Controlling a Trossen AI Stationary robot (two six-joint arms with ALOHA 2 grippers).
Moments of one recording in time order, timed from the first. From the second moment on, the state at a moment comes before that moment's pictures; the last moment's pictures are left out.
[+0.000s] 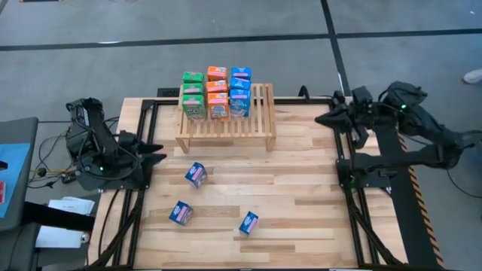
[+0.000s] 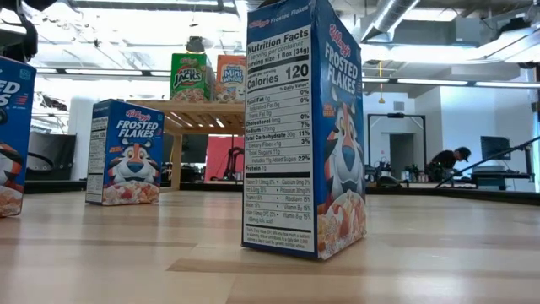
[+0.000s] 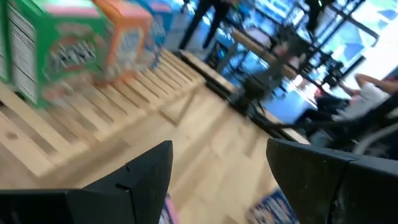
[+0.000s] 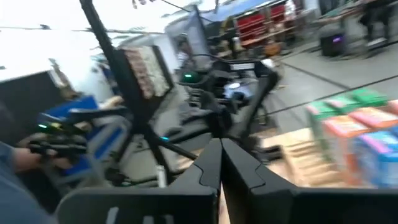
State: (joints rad) left arm -1.04 0.66 0.97 -1.01 -1.31 -1.23; right arm -0.21 0.76 1.22 -0.41 -0.30 0.34
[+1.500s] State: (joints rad) left arm -1.04 0.53 1.01 -0.71 -1.00 -0.60; right arm 0.49 1.44 1.22 -0.34 0.41 0.51
